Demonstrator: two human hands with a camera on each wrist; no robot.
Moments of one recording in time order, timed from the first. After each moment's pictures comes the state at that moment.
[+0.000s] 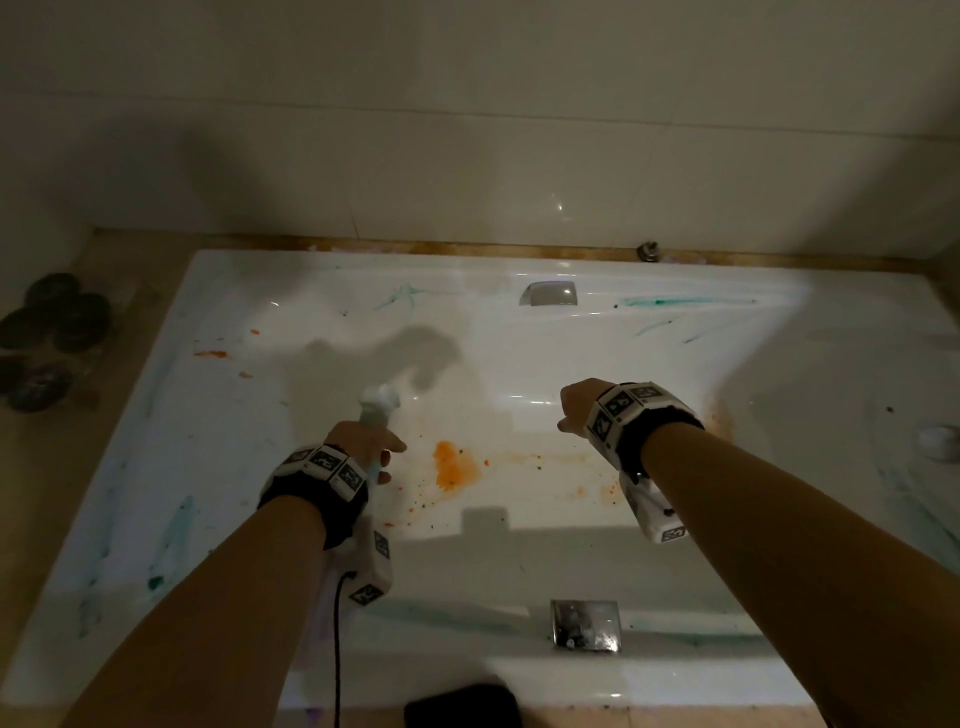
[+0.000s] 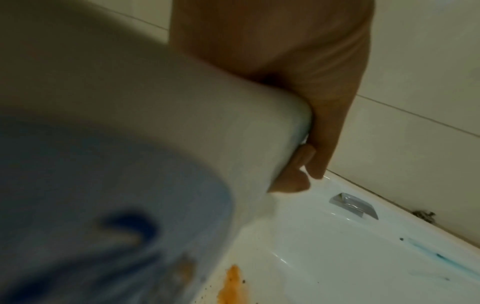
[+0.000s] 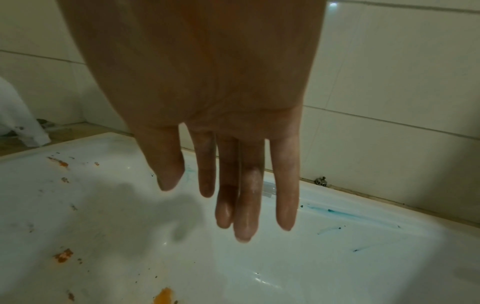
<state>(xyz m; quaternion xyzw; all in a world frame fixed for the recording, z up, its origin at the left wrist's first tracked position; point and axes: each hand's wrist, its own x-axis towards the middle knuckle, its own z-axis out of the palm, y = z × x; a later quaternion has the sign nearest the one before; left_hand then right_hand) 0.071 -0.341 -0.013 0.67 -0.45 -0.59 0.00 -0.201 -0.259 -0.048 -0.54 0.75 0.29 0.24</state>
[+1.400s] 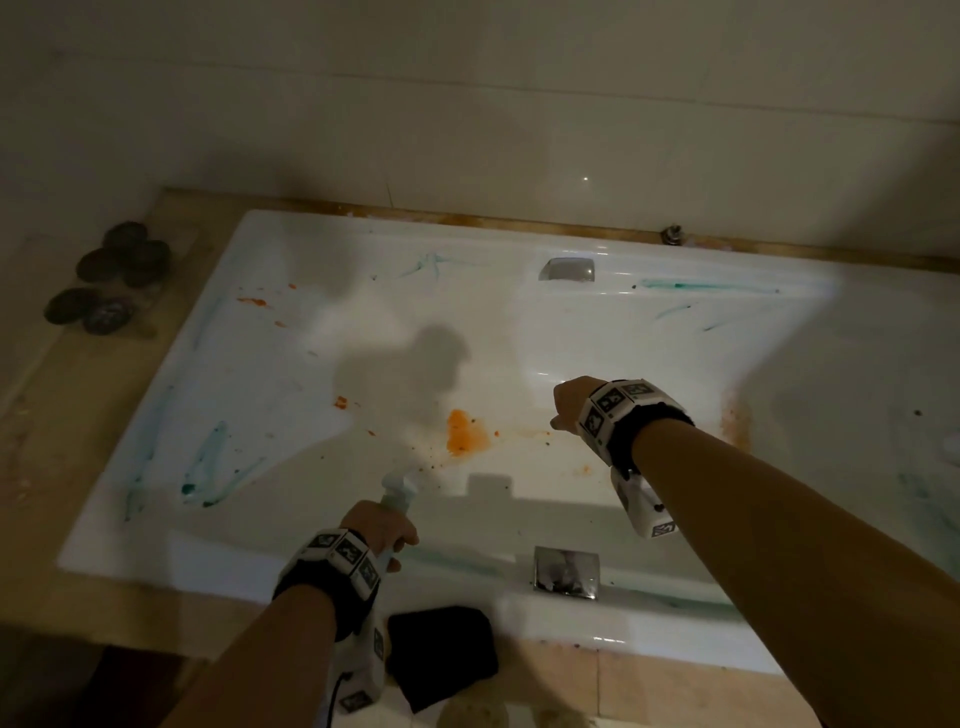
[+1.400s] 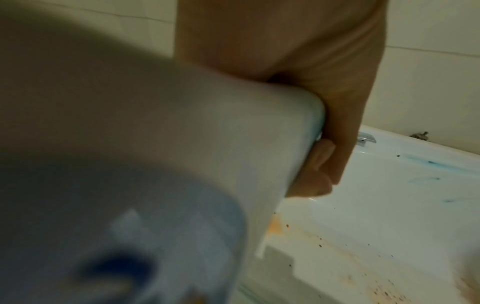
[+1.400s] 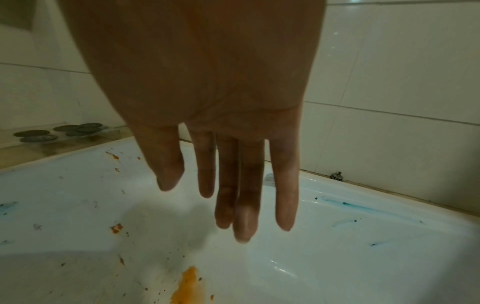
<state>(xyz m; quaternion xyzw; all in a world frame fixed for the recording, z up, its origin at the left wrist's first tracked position) 0.118 -0.181 -0.048 0.69 -0.43 -0.56 -0.13 -0.172 -0.196 -0.040 -0.58 0.73 0.24 0.25</state>
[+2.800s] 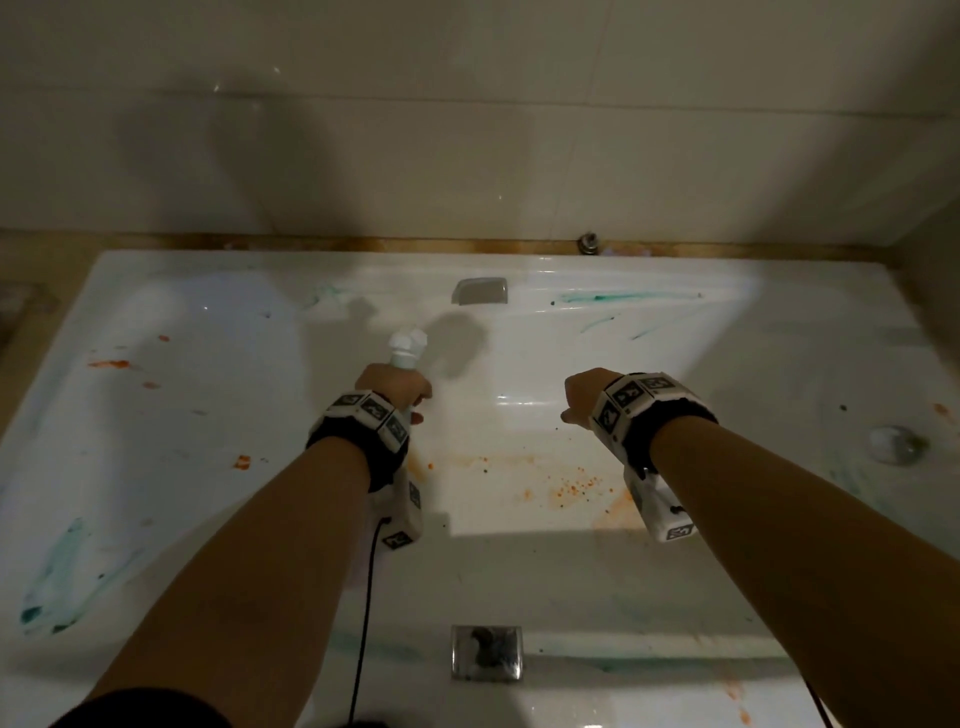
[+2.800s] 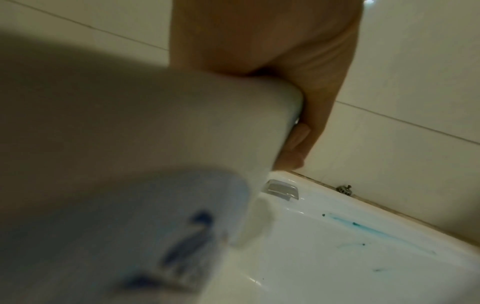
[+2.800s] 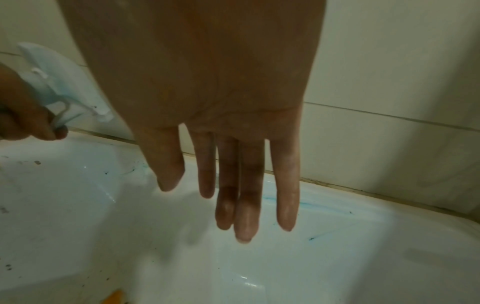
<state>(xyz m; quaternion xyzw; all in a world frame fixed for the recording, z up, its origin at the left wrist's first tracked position) -0.141 -0.321 -0.016 0.66 -0.50 -0.56 0.03 -0.355 -0.214 -0.054 -0.52 0.77 0.25 0.26</state>
